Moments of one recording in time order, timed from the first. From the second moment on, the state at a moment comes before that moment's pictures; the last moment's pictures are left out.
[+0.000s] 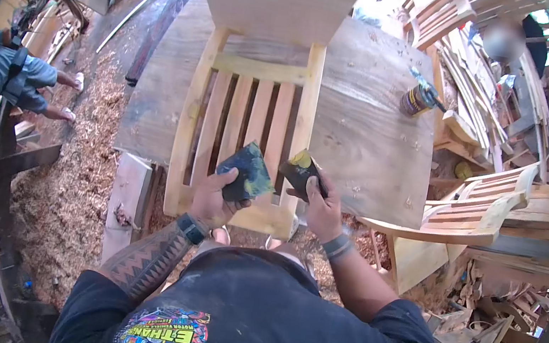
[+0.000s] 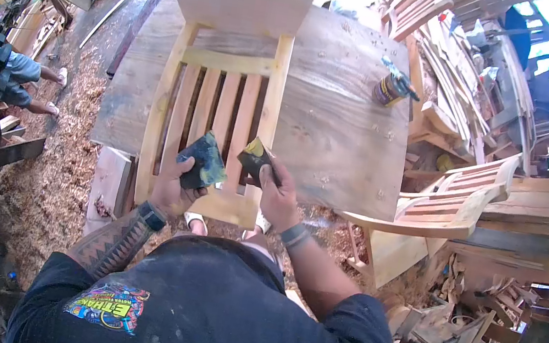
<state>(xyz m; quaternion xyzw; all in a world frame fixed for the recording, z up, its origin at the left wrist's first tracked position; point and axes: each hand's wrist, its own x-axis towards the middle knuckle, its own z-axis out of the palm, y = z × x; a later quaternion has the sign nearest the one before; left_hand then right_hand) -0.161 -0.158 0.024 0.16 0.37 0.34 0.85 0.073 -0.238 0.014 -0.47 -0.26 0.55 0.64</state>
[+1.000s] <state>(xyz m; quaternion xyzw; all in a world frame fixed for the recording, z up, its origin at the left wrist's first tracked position) -0.332 -0.068 0.043 0.42 0.33 0.33 0.78 -0.074 -0.167 0.129 -0.63 -0.68 0.27 0.26</state>
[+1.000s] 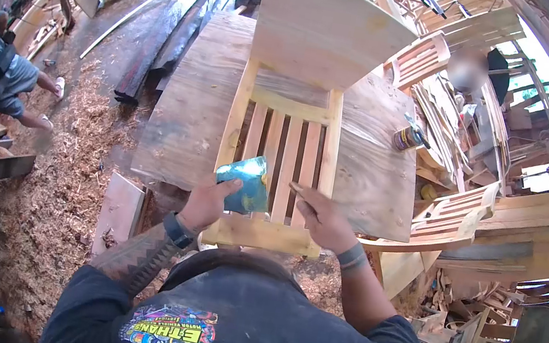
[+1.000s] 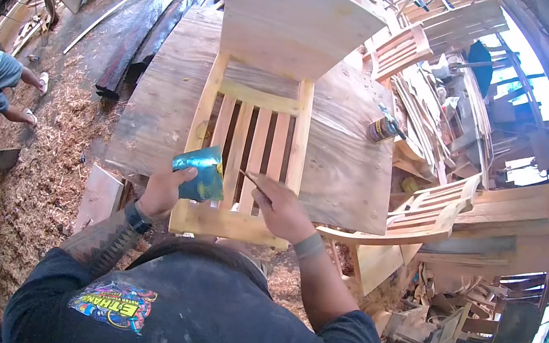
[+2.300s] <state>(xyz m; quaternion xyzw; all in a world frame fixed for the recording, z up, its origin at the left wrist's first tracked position) -0.395 -0.078 -0.028 0.29 0.55 0.37 0.68 -0.041 0.131 -0.085 -0.66 -0.74 0.07 0.12</state>
